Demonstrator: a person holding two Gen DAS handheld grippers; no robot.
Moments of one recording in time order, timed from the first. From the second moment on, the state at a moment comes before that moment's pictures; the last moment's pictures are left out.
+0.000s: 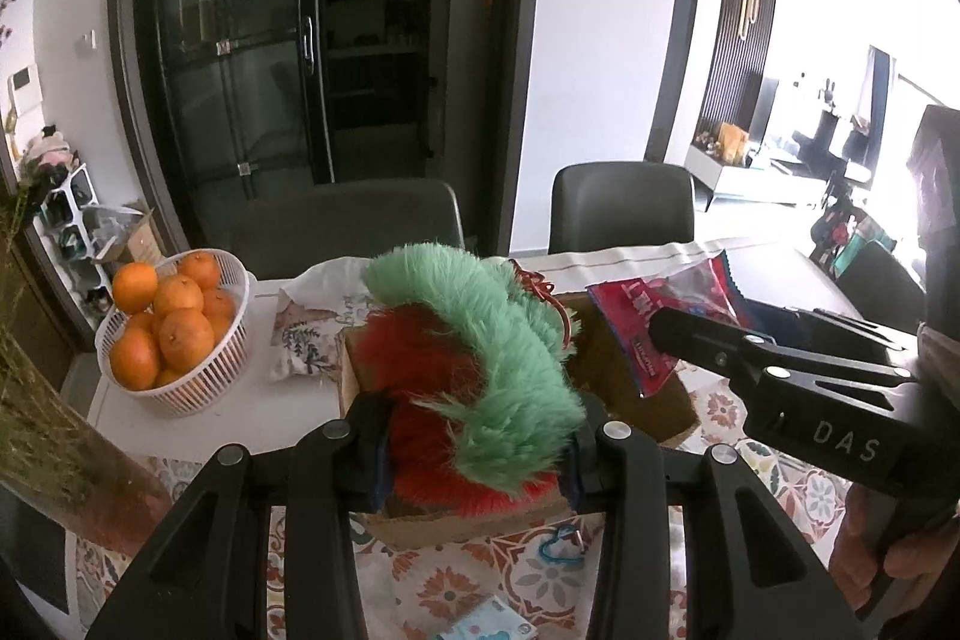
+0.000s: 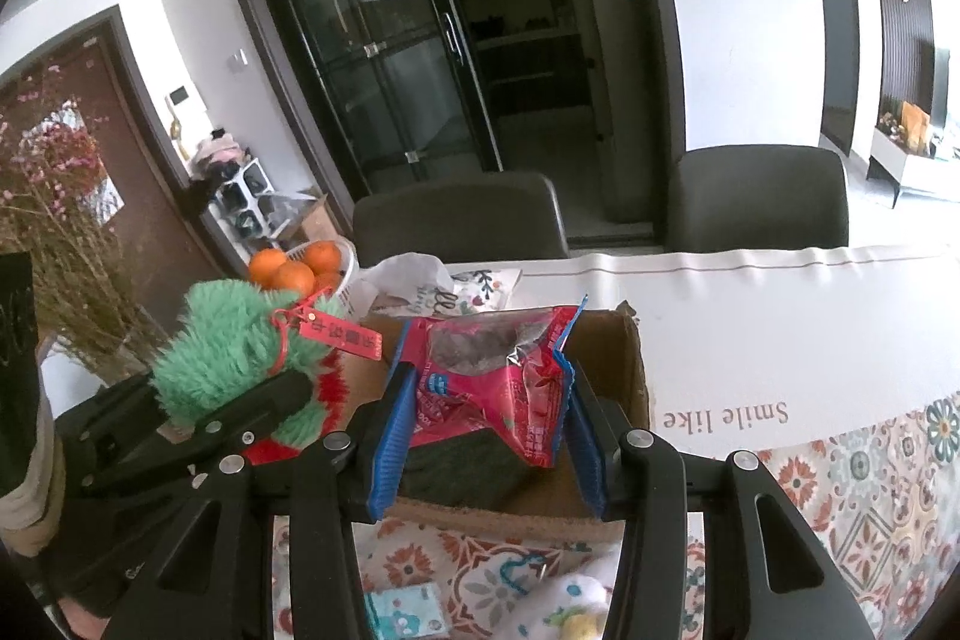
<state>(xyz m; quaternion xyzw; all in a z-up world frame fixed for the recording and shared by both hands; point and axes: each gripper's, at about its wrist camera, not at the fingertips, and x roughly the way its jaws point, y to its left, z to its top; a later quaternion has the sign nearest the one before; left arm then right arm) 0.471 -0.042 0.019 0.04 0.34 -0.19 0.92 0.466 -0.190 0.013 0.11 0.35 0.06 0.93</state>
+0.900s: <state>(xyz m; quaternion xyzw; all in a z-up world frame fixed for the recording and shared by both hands) 0.535 -0.056 -0.033 0.06 0.45 -0.19 0.87 0.543 -0.194 -0.048 0.12 0.47 0.08 0.87</state>
